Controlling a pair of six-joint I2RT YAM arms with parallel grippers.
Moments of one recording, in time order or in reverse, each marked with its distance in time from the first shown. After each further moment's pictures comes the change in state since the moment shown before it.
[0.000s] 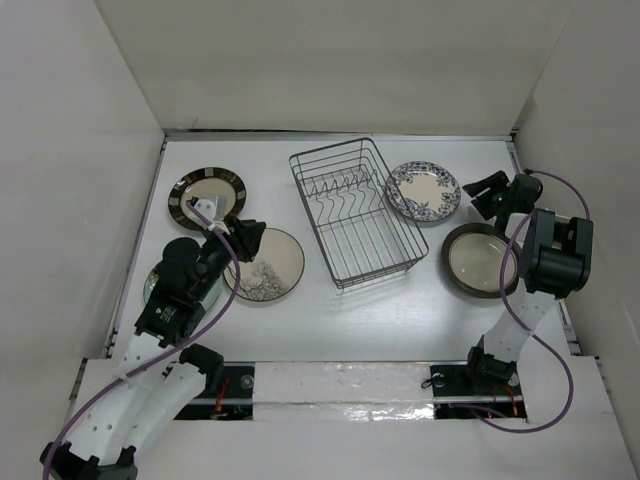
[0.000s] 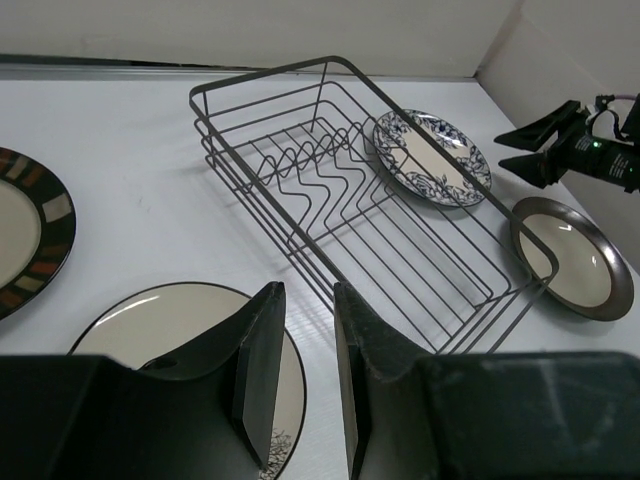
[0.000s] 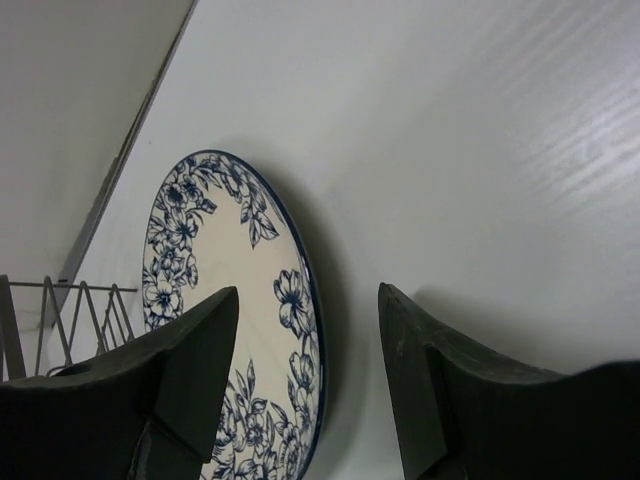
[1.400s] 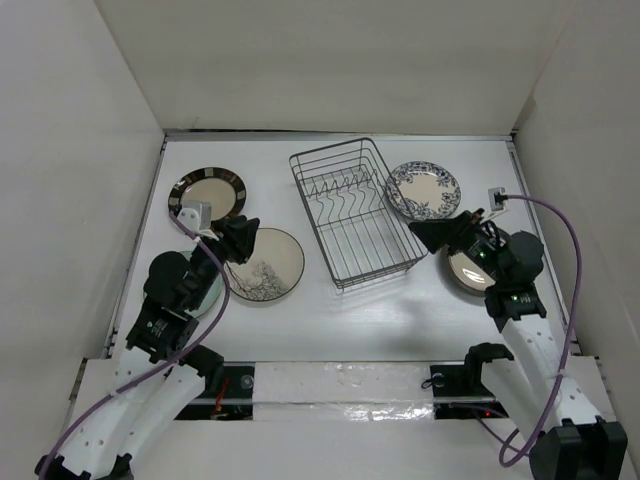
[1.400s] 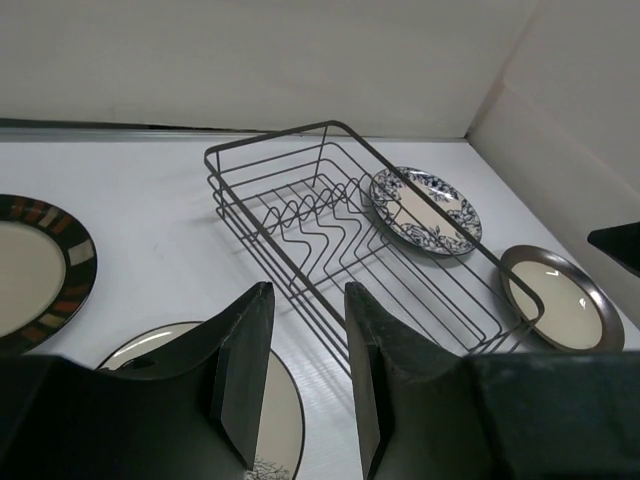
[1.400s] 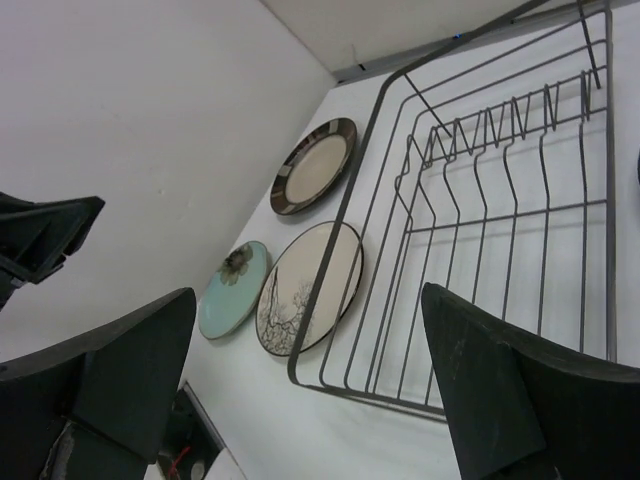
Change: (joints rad) left arm -0.041 -0.091 0.000 0.035 -0.080 0.008; right arm 0.377 -1.236 -0.523 -0.140 -0.257 -0.011
